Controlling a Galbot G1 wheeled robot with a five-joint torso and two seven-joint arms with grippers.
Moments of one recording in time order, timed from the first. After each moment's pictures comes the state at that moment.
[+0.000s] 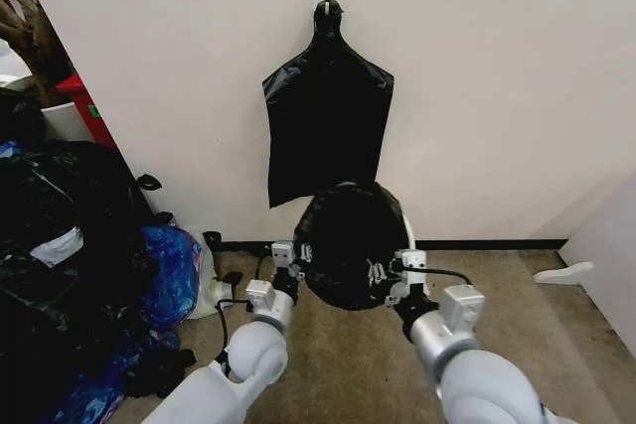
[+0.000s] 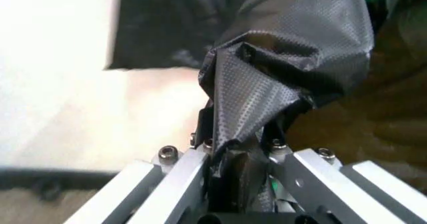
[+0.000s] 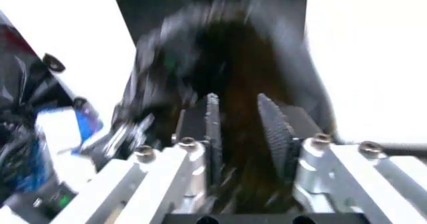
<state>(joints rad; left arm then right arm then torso) 1.10 -1.14 0.05 -1.83 -0.63 -0.10 -0.39 -1.28 0.90 0.07 2.47 0.75 -0.40 0.63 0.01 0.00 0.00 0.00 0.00</state>
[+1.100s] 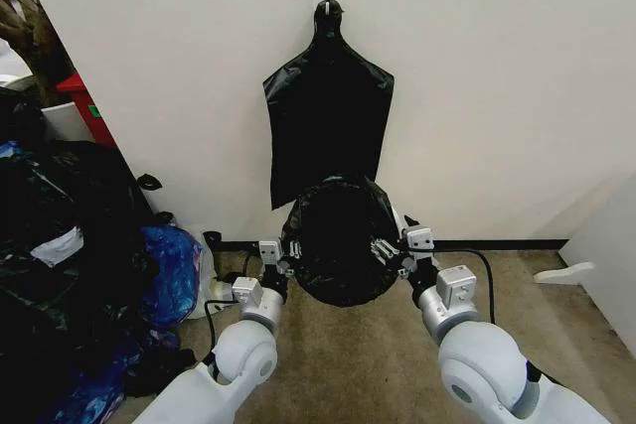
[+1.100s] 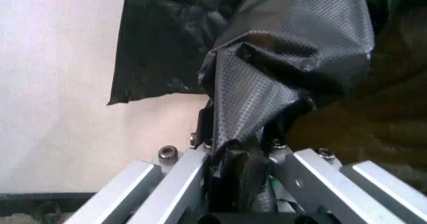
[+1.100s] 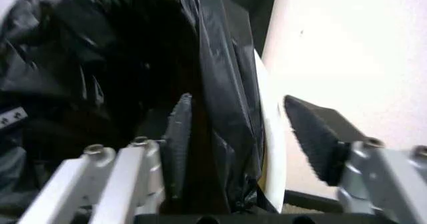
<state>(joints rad) 1.10 -1.11 0.06 -1.90 -0.60 -0.10 -0.40 -1.20 0.93 0.07 2.27 0.50 -0.39 0.53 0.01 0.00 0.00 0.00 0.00</state>
